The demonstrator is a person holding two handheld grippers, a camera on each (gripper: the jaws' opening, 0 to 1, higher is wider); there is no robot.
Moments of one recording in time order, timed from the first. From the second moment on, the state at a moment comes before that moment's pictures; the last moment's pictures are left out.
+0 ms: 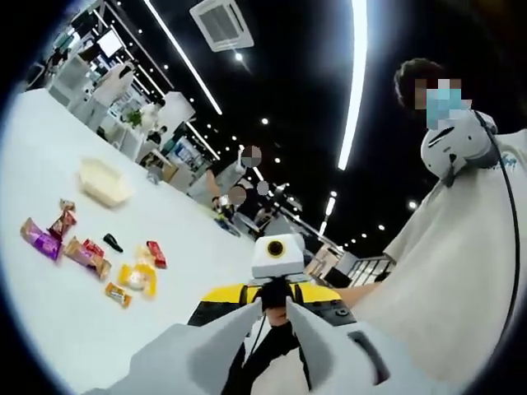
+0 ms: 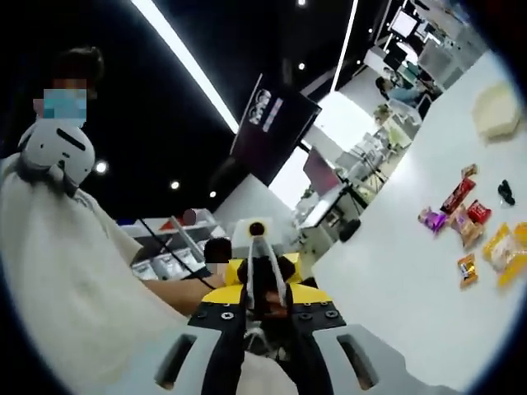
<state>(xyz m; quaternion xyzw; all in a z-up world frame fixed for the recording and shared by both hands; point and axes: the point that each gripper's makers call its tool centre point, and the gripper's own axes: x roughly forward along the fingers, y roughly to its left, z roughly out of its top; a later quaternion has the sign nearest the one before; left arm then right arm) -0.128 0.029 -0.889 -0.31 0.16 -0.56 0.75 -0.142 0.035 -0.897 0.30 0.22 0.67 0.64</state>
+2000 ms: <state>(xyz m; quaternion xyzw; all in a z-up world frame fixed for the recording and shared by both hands) -0.091 0.077 -0.907 -0.18 0.16 -0.51 0.82 -0.096 0.019 -0.925 0.28 0.22 0.53 0.77</state>
